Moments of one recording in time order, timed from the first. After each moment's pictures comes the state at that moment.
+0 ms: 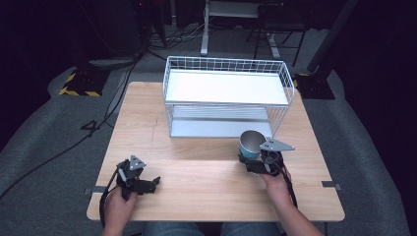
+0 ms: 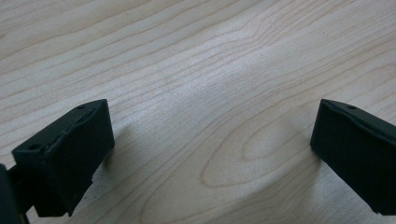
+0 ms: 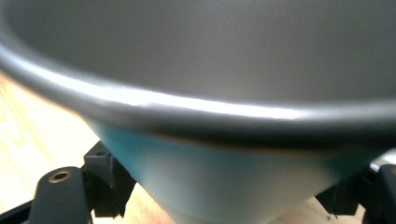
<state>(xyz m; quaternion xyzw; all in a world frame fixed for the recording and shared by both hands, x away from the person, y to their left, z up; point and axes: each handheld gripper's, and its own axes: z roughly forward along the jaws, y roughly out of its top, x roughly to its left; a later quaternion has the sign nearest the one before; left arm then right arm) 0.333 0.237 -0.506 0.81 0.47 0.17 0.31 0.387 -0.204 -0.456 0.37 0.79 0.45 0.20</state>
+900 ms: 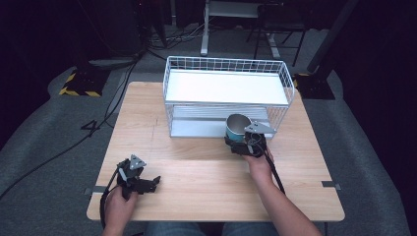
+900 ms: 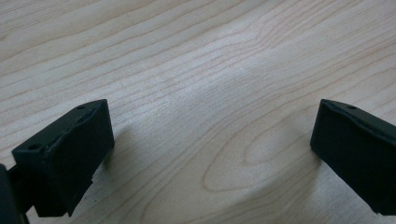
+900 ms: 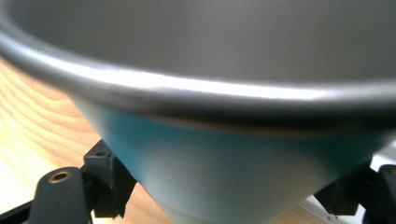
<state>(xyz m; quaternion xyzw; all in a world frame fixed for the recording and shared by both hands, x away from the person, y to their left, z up) 0.335 0.237 -0.506 0.81 0.47 0.17 0.31 0.442 -0.162 -0.456 0.37 0.77 0.47 0.22</state>
